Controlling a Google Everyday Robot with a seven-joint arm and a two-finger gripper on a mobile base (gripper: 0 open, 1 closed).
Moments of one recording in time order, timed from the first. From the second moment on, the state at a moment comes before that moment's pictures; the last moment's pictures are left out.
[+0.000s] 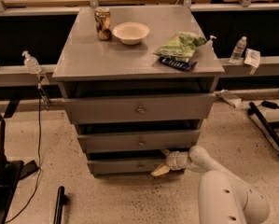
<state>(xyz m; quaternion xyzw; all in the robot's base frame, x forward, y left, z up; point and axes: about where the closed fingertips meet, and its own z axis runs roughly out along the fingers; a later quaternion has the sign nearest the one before) 0.703 -0.127 0.204 -0.50 0.74 0.24 0.37</state>
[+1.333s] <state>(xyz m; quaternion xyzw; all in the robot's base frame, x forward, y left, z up) 0.701 -0.128 0.195 -0.48 0.74 0.27 0.38</state>
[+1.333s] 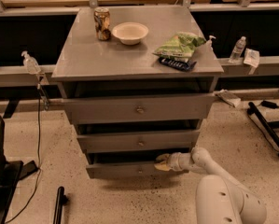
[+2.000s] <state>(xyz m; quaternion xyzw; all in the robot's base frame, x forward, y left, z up) 0.701 -0.128 0.196 -0.48 0.74 0.27 0.38</state>
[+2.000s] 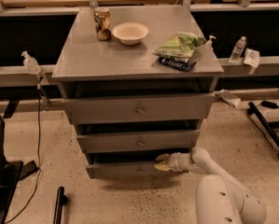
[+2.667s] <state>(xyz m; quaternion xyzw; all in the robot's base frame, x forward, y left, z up) 0.701 -0.128 0.196 -0.48 0.74 0.27 0.38</state>
